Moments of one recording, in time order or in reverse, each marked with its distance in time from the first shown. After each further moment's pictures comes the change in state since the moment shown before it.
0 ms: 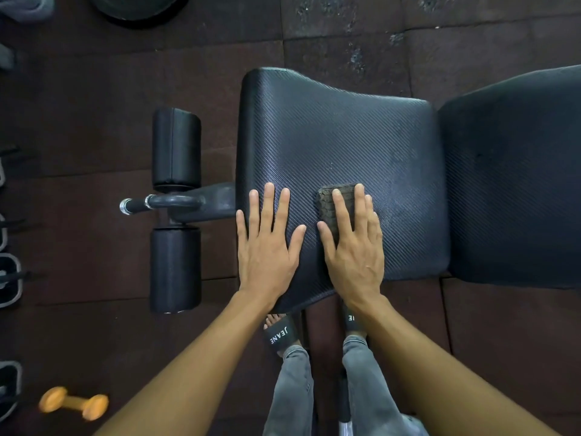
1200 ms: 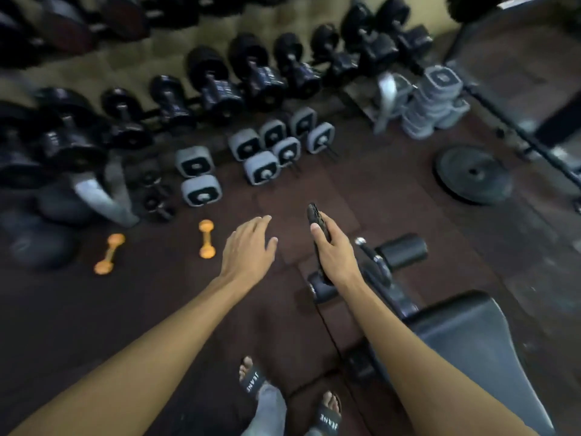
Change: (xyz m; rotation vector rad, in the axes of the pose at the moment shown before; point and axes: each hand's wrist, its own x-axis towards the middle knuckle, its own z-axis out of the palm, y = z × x) left_hand -0.345 -0.155 -0.341 -0.258 0.406 -1.103; right_hand -0.144 -0.417 -0.227 0.618 -1.075 -0.634
